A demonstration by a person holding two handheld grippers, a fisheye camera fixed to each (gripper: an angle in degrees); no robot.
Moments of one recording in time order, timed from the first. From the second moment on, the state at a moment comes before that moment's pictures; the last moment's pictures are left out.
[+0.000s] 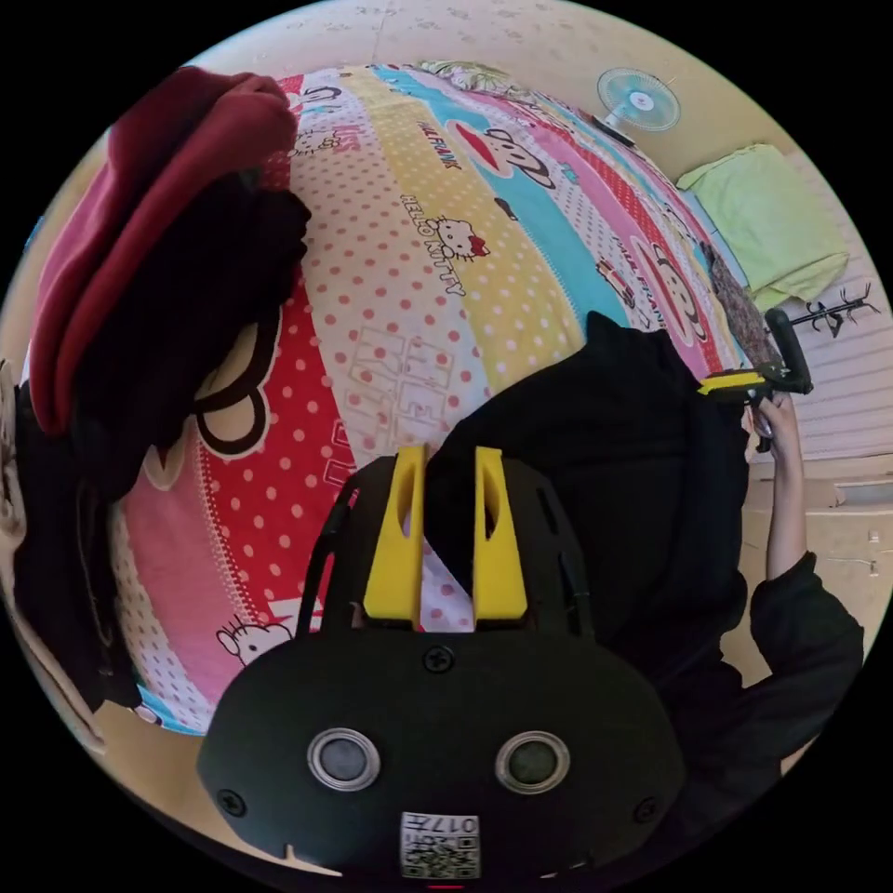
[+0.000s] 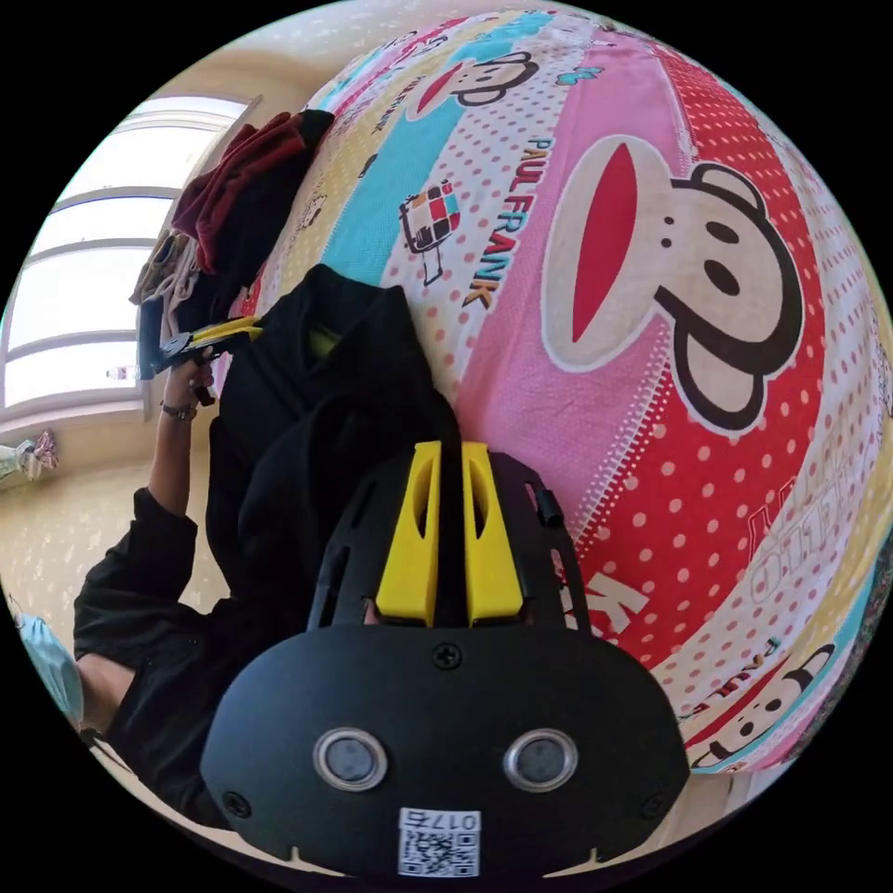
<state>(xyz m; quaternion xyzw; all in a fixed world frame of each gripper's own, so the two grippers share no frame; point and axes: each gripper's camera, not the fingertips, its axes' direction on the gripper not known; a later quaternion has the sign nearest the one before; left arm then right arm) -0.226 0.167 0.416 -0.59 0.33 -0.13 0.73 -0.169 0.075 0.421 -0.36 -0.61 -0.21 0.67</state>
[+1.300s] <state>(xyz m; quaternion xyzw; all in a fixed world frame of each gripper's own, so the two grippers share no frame) -0.374 -0.030 0.356 -0.38 0.20 -0.15 0.89 -0.002 -0.090 0.252 -0.13 -0.64 0.03 0.76</state>
